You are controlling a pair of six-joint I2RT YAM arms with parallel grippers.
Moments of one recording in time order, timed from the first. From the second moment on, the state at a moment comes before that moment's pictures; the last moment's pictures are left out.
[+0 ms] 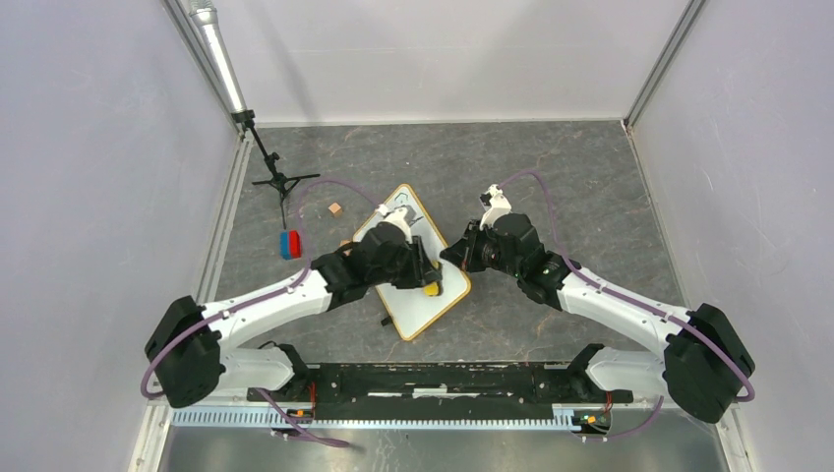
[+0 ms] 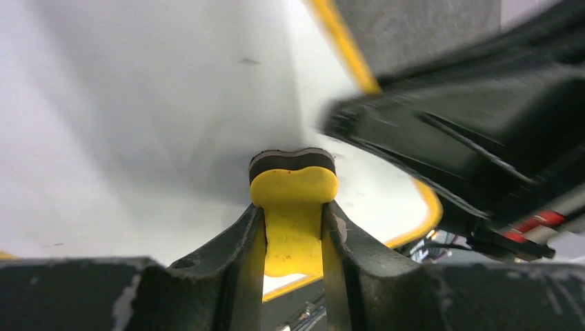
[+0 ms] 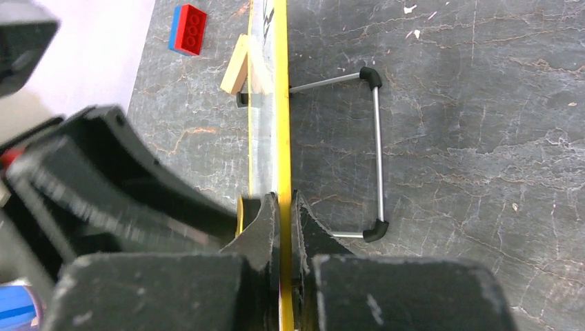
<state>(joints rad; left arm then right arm) -0.93 1.28 0.81 -0.21 -0.04 -0.82 0.75 1.20 0.67 0.09 -0.10 0.69</state>
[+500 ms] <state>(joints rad) -0.82 1.26 0.77 -0.27 -0.04 -0.82 0.75 1.21 0.68 0.09 -0.10 0.70</state>
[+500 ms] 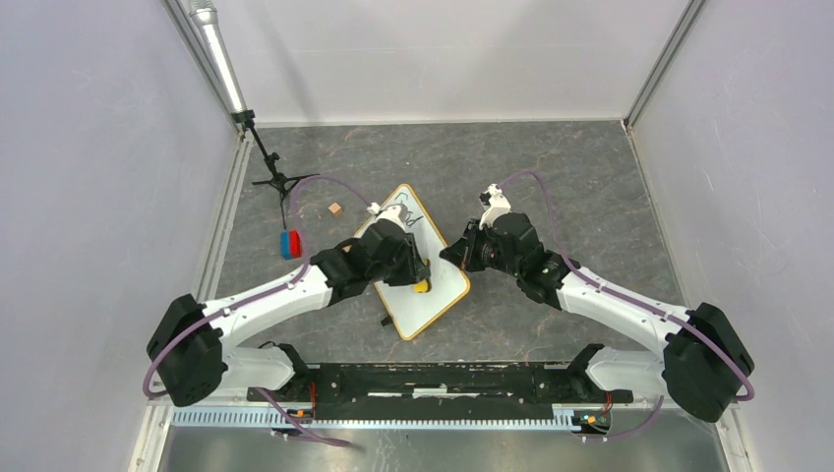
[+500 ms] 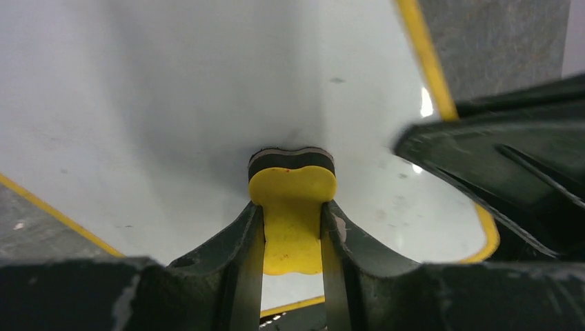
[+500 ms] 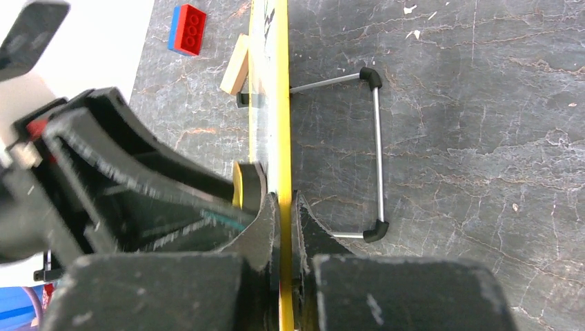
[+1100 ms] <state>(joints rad) -0.58 1.51 1.09 -0.44 0.24 -0.69 0.75 1.23 0.70 0.07 -0.08 0.70</state>
